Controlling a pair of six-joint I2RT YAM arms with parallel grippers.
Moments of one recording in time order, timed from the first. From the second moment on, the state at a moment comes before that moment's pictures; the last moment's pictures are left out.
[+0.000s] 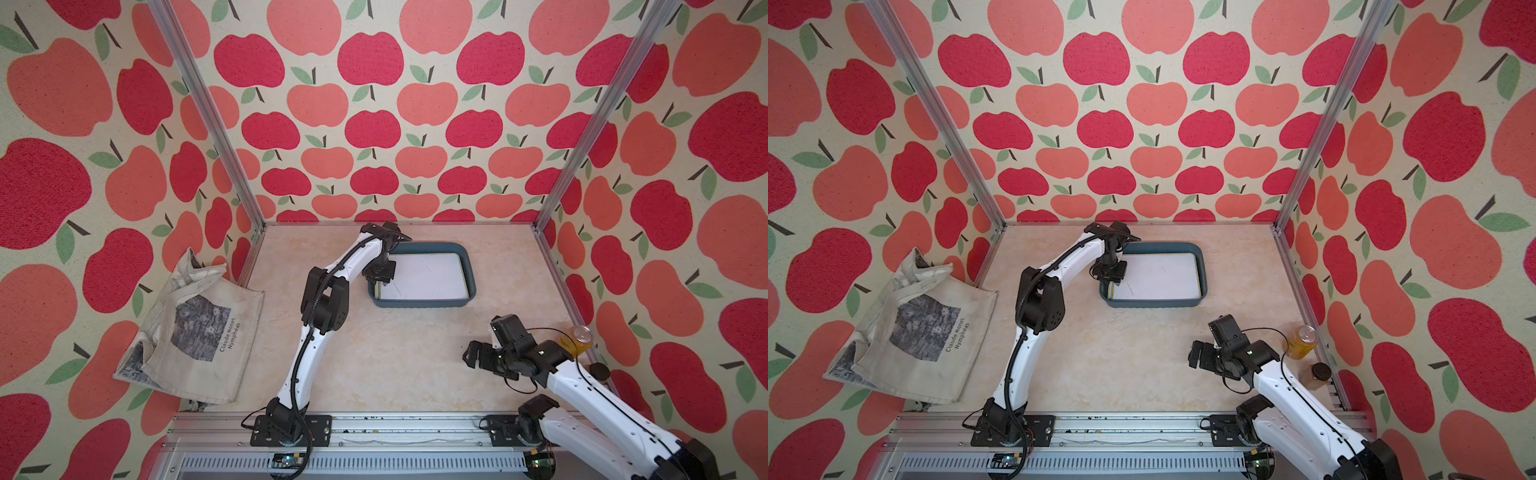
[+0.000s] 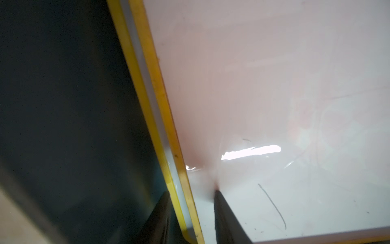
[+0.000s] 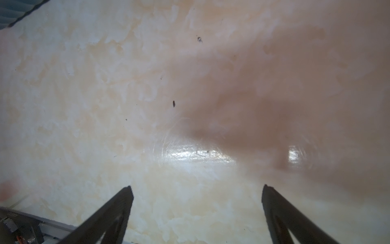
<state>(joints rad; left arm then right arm) -0.50 2.42 2.22 -1.29 0.00 -0.31 0.55 0.85 0.48 -0.79 -0.12 0.67</state>
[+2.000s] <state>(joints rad) -0.25 1.28 0.94 -0.57 -0.35 -0.24 0.47 1.02 0.66 -0.29 0.39 0.00</state>
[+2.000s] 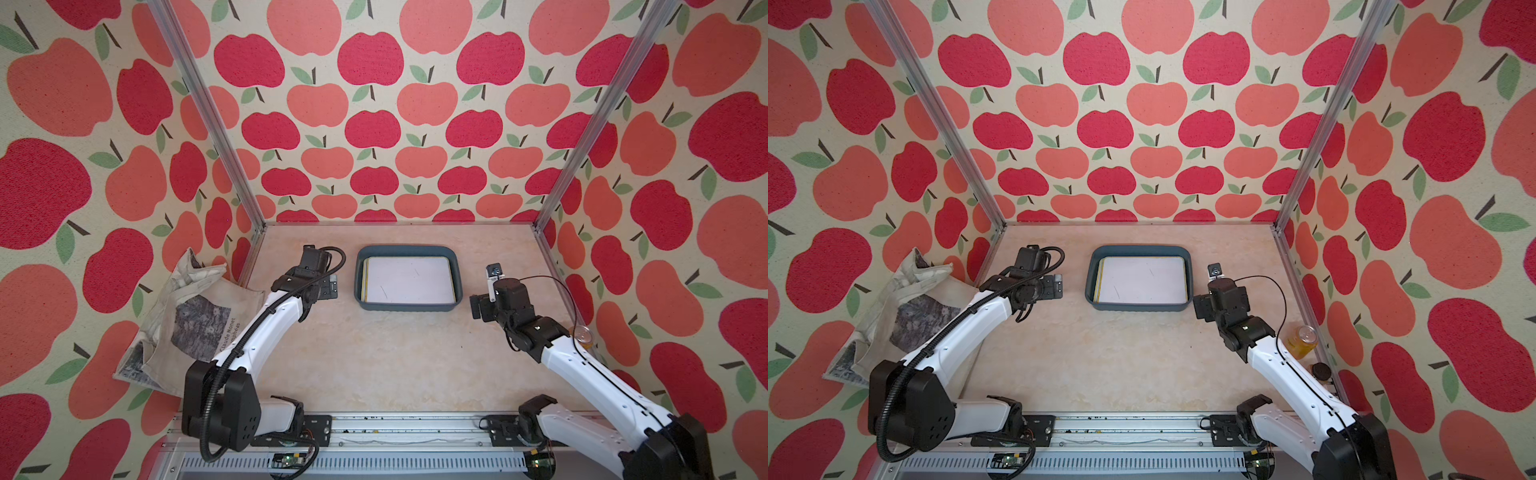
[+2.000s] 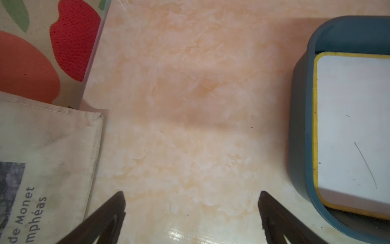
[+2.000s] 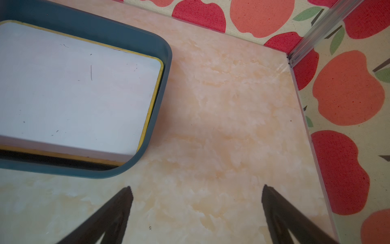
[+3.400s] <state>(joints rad) -0.07 1.34 0.27 0.75 -0.28 0.07 0.14 1.35 0.33 0.70 0.33 -0.04</state>
